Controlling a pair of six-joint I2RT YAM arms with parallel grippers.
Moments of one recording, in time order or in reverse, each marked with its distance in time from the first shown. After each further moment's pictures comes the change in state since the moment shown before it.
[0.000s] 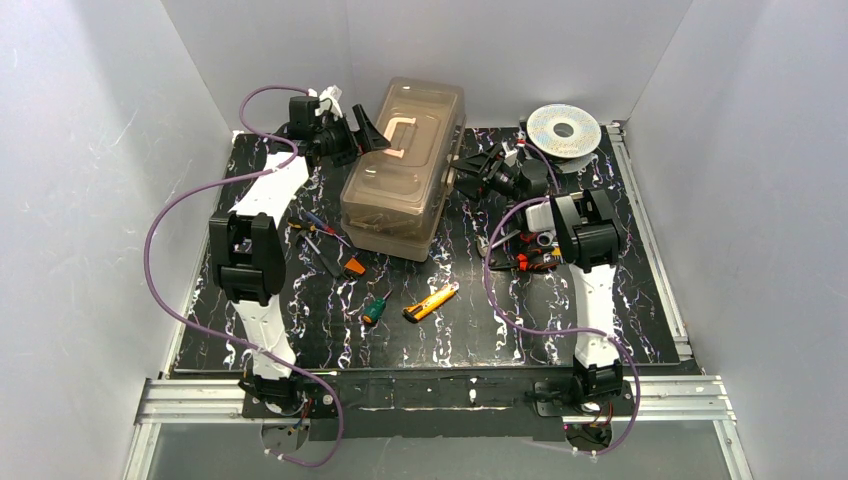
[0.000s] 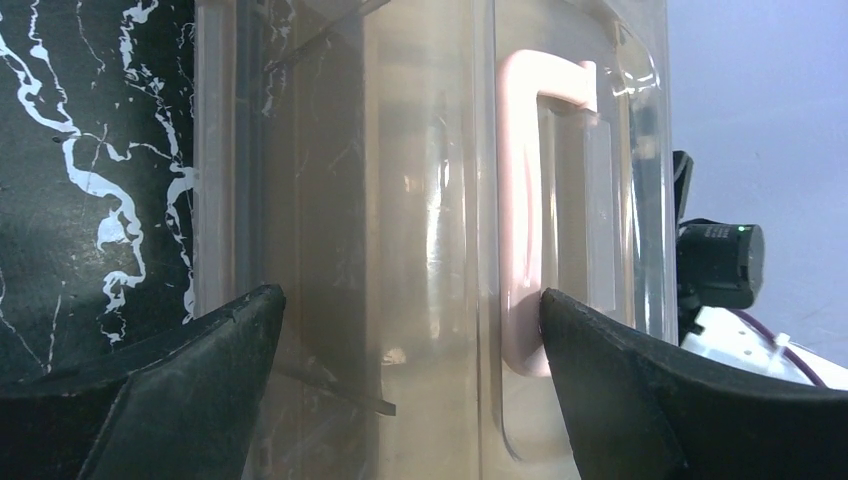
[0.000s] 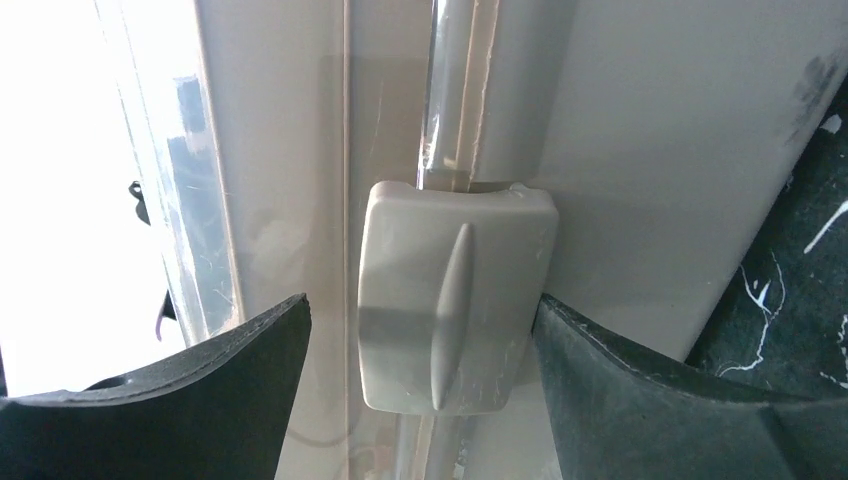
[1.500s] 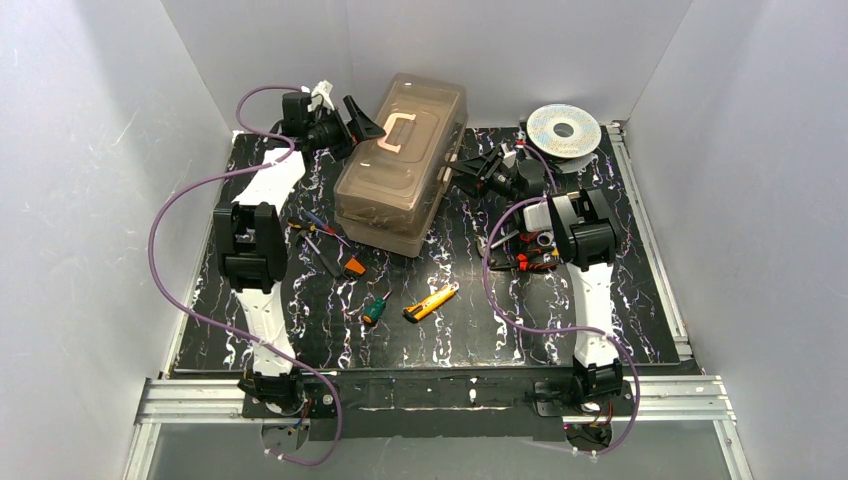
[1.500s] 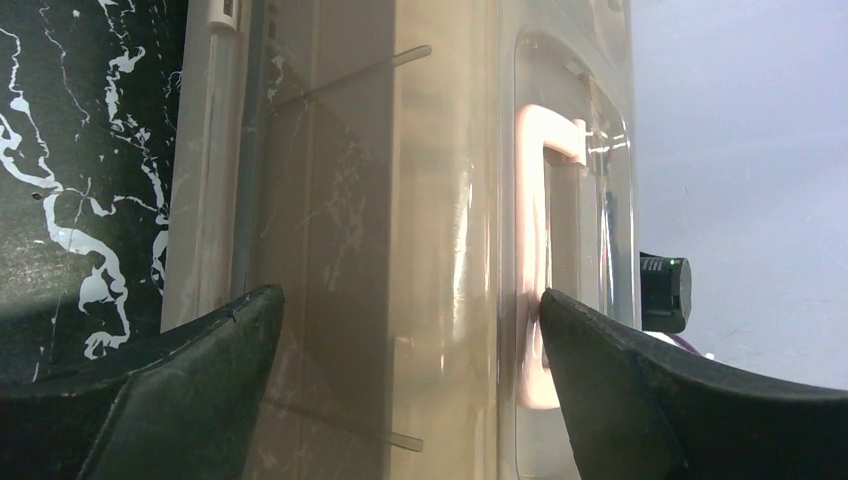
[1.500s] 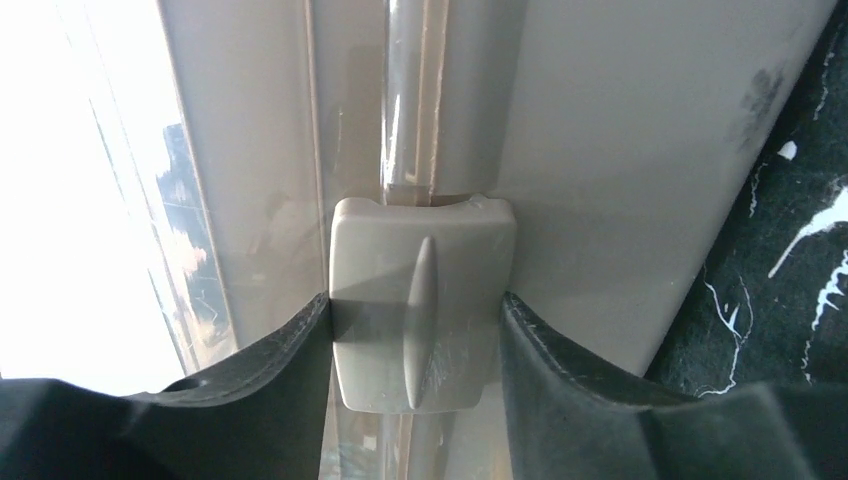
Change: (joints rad) left arm 0.055 0.120 0.092 0.096 0.108 -0.120; right arm 0.005 0.040 0.042 -0.024 0.040 0.010
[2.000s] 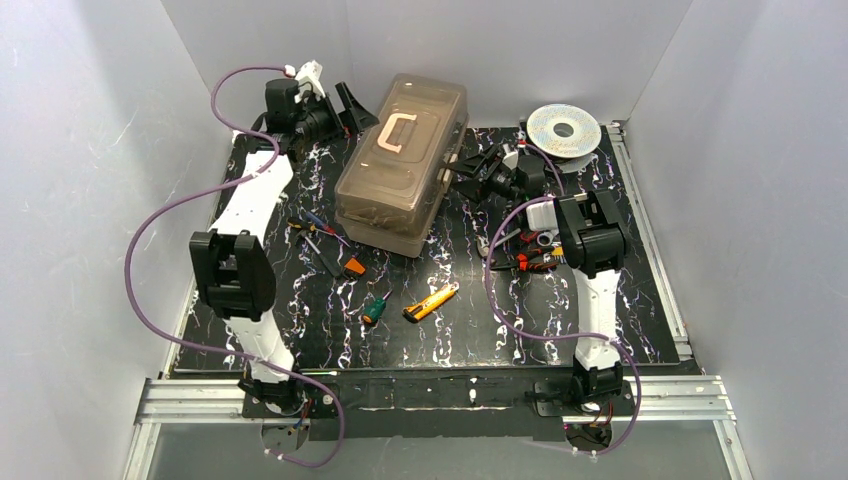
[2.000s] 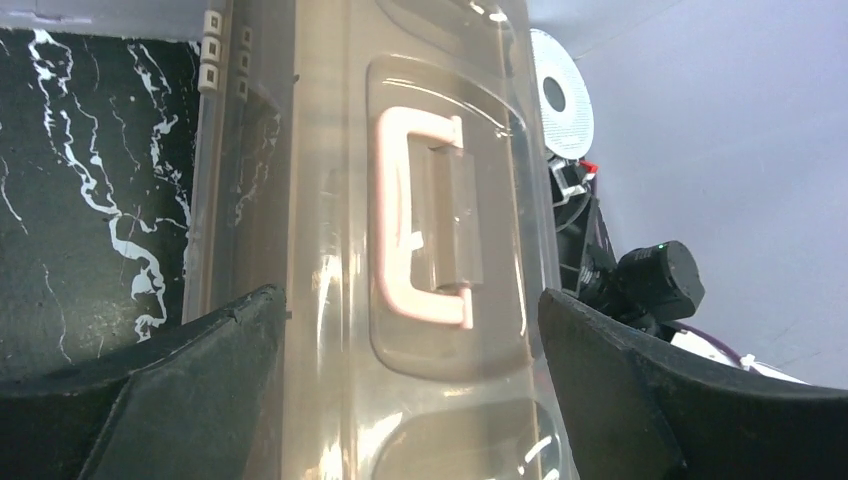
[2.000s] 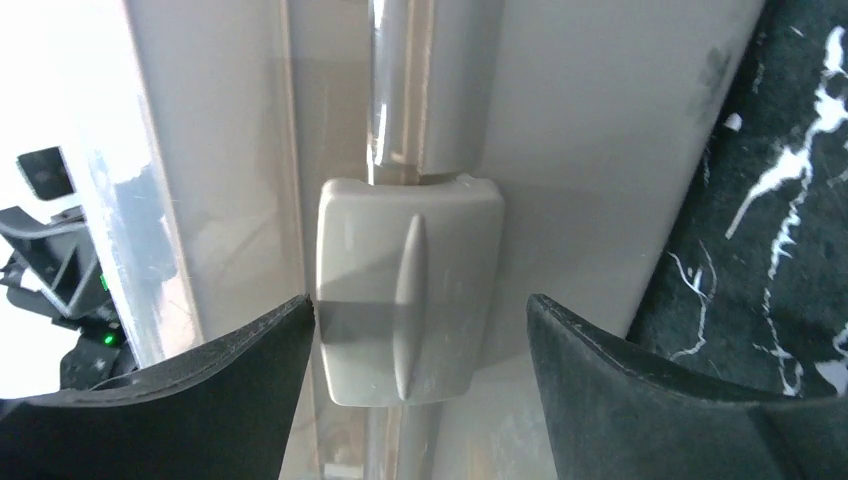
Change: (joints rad) left arm -0.014 -0.271 -0.090 -0.064 -0.121 0.119; right arm 0.010 -0.126 -0.091 -0.196 0.076 -0.151
